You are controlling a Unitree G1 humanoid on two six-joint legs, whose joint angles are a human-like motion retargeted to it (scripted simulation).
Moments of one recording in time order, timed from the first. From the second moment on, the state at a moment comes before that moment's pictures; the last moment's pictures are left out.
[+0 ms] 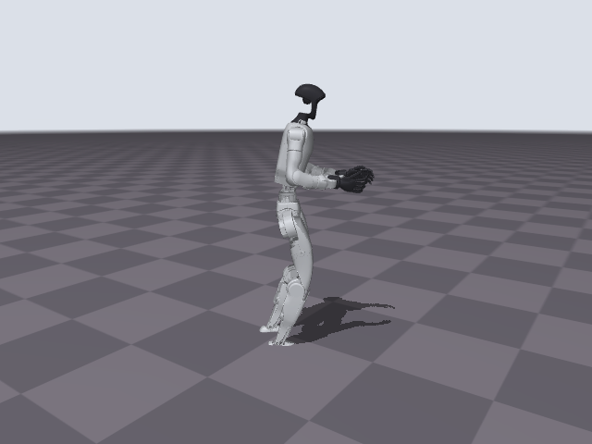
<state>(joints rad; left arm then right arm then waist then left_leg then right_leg) -0.20 0.35 -0.28 -0.05 0.25 0.06 0.46 -0.18 -0.31 0.59 -0.10 0.64 -0.20 -0.46 -0.09 -0.03 0.28 0.00 -0.01 0.23 0.45 -0.48 0.06 -0.09 0.01 -0.04 0.45 -0.43 0.15</state>
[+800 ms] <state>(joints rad) -0.07 0.50 -0.40 -0.04 0.33 0.00 0.34 -0.31 -0.33 0.43 -0.11 0.57 -0.26 -0.57 -0.11 -0.07 0.24 0.11 -0.03 0.36 0.37 -0.45 0.11 -0.04 0.04 0.16 0.35 -0.40 0.22</state>
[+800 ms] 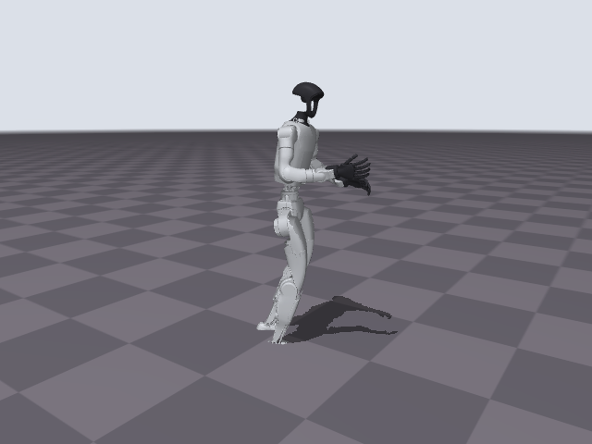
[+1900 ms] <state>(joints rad) -0.20 0.44 -0.55 0.06 0.13 0.04 0.17 -0.09 -0.17 0.43 0.10 0.61 -0.19 -0.62 -0.17 -0.08 0.15 0.16 -0.05 0.54 0.27 -0.36 0.13 0.02 0.07 0.33 0.09 -0.23 0.26</state>
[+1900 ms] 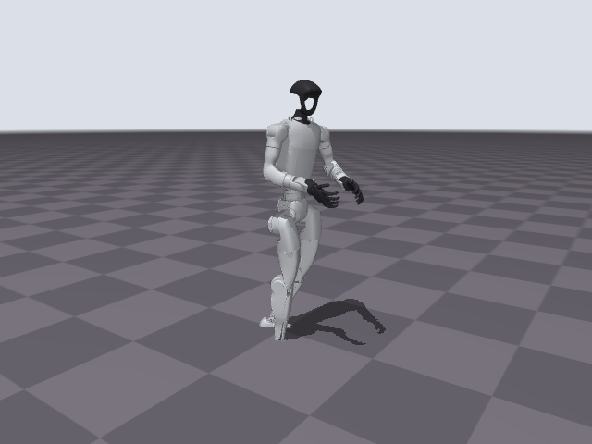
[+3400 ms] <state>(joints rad) -0.45 0.46 -0.51 -0.03 0.58 0.05 0.30 -0.16 -0.20 0.45 0.74 -0.22 0.02 -0.56 -0.06 -0.08 0.10 0.13 0.00 0.50 0.46 -0.35 0.17 0.11 0.09 0.32 -0.05 -0.14 0.26</state>
